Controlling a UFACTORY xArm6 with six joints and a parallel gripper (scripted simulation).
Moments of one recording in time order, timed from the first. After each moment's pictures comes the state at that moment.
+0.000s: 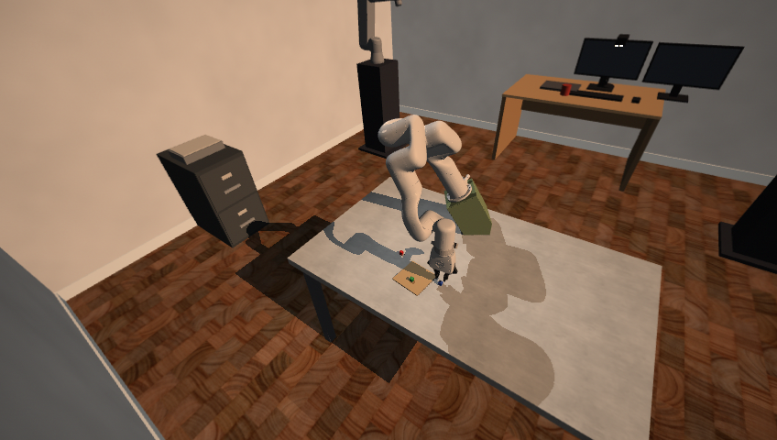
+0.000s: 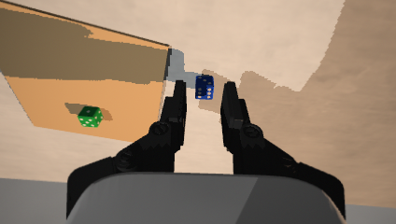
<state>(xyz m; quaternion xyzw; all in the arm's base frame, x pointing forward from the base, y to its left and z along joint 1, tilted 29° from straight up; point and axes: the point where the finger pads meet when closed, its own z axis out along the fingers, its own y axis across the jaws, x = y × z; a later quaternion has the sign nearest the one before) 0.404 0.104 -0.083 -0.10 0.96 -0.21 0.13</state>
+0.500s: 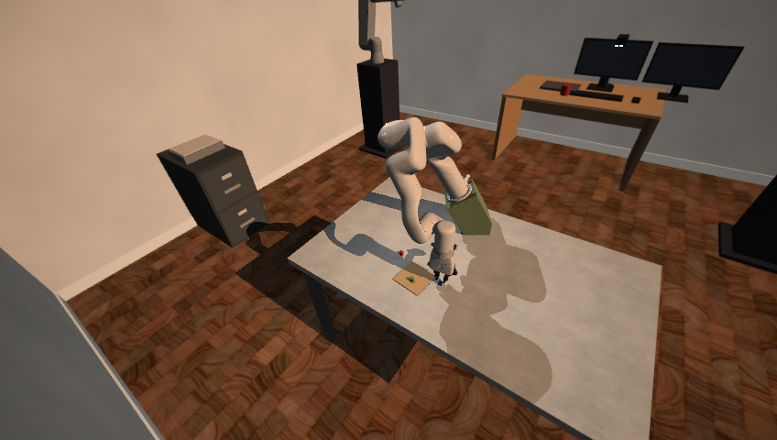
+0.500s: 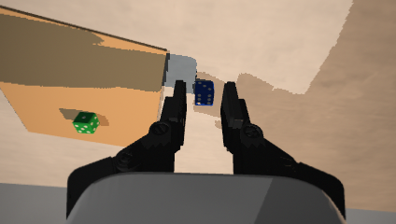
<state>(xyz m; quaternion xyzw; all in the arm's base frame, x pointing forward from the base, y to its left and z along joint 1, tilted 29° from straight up) 0.407 0.101 -0.091 -0.10 0.96 -0.21 0.13</state>
